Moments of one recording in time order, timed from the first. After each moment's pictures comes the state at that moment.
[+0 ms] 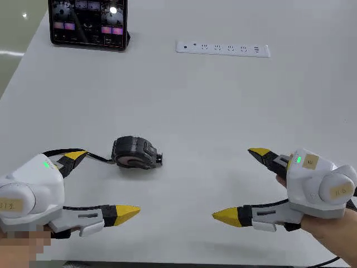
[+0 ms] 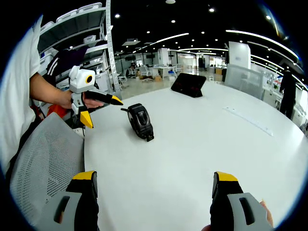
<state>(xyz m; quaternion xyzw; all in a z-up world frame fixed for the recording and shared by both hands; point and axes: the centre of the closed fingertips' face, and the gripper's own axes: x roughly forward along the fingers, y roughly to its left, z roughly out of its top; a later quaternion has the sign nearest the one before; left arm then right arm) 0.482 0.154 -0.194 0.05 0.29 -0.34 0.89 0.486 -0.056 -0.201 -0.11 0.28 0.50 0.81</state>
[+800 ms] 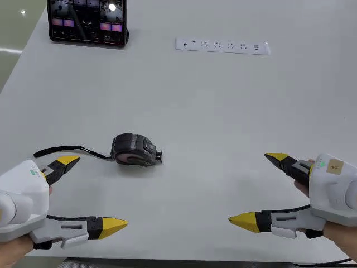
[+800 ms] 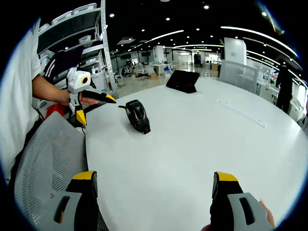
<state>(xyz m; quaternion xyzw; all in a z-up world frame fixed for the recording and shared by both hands) 0.460 0.162 -0.196 0.08 0.31 -0.38 0.87 0.477 -0.085 -0.197 -0.11 0.30 0.48 0.82</state>
